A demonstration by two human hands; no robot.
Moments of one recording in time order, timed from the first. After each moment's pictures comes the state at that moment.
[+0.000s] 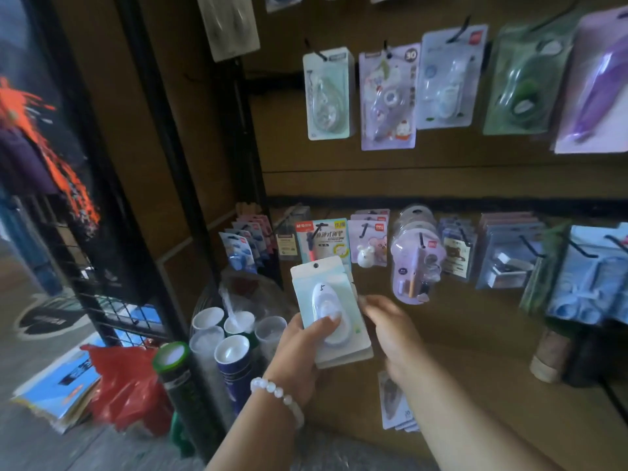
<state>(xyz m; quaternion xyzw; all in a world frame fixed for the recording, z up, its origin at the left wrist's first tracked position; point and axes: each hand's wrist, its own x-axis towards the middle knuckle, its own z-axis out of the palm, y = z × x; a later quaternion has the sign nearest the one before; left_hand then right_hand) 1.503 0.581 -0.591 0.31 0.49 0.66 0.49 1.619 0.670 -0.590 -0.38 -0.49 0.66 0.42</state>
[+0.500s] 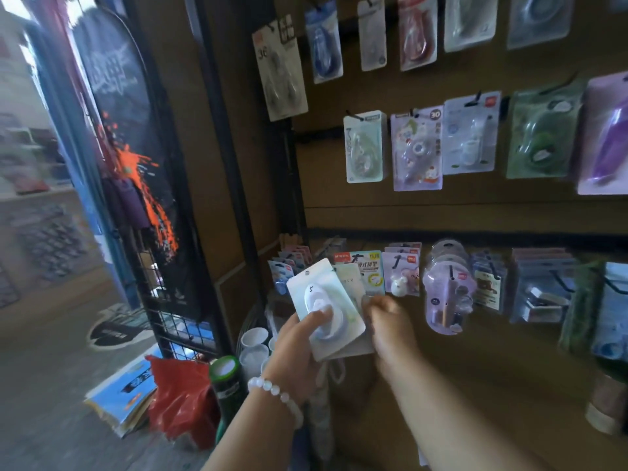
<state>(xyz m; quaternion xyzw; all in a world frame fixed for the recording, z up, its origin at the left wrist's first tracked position) 1.487 0.529 -0.524 0.27 0.49 0.71 0.43 1.581 0.628 -0.531 -0.36 -0.51 0.62 0.47</state>
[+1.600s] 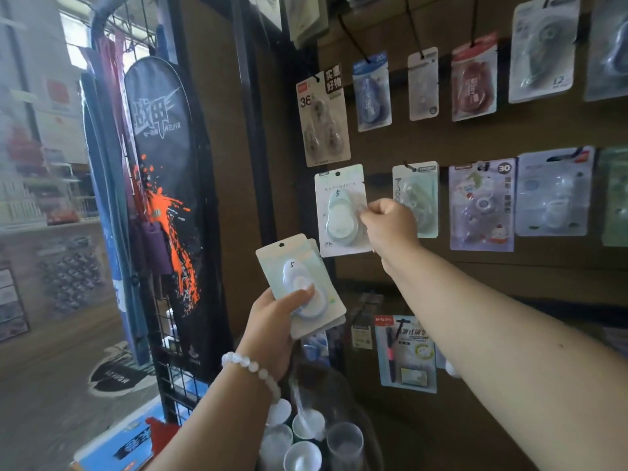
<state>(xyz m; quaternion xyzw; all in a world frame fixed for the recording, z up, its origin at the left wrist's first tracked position) 1.354 0.567 -0.429 0.33 0.48 0.76 0.30 1.474 0.704 -0.323 -0.30 -0.68 0.38 0.55</state>
